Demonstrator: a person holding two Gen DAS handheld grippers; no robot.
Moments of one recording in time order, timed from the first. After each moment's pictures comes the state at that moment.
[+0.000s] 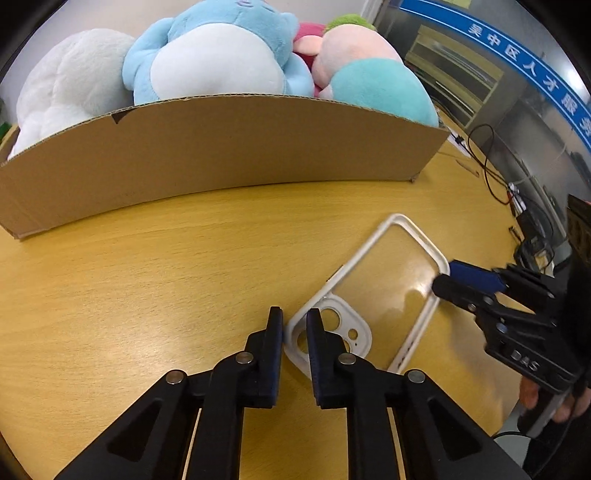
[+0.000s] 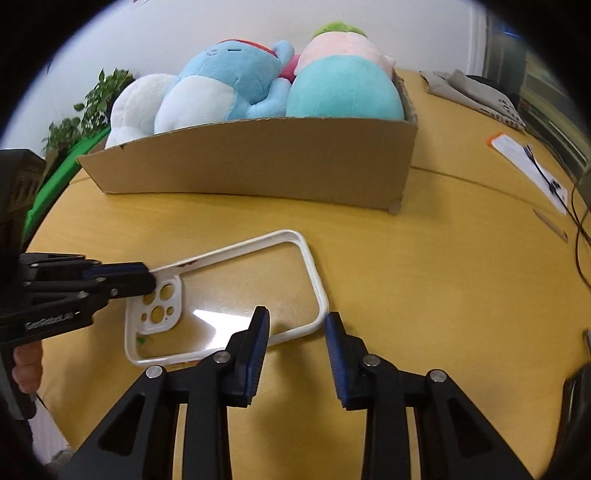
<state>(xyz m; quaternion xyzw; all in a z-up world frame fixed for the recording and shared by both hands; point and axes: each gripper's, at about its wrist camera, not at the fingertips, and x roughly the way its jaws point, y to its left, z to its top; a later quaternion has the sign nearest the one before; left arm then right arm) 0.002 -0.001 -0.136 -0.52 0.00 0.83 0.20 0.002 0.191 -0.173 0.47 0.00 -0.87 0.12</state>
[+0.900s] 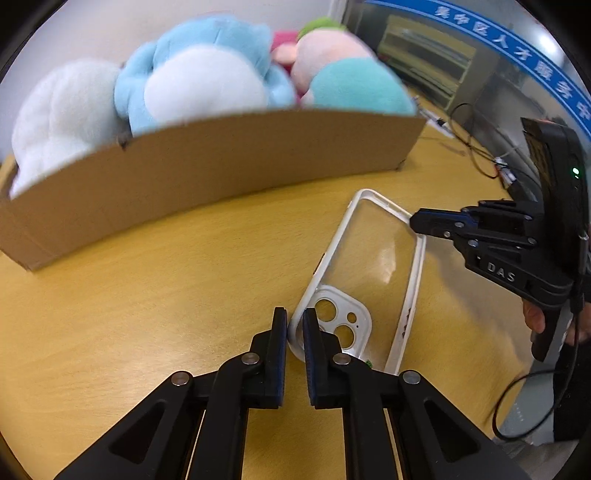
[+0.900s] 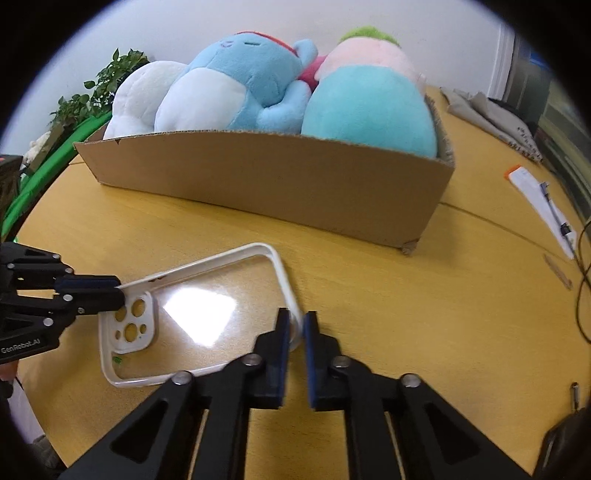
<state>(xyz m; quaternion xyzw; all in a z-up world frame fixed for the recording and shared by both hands) 0.005 -0.012 -0.125 -0.49 0.05 0.84 0.24 -0.030 0.179 -0.169 0.47 0.06 -0.87 0.14</state>
